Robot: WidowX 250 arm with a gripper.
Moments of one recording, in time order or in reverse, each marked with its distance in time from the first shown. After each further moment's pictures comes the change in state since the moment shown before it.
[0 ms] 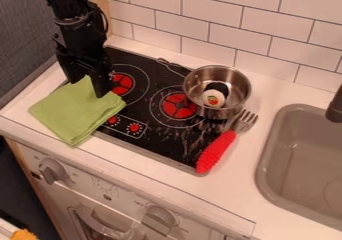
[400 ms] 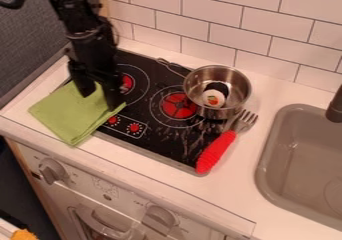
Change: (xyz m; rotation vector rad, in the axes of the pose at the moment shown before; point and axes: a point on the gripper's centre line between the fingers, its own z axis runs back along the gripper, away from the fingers) arm -0.002 -0.029 -0.008 -0.050 0.001 -0.012
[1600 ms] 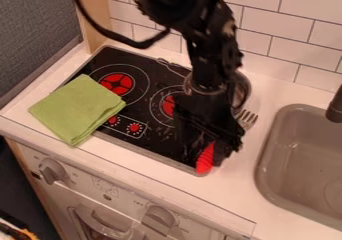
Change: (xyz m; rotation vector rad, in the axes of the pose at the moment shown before) arm 0.027 -0.155 -0.038 -0.001 0.057 -0.089
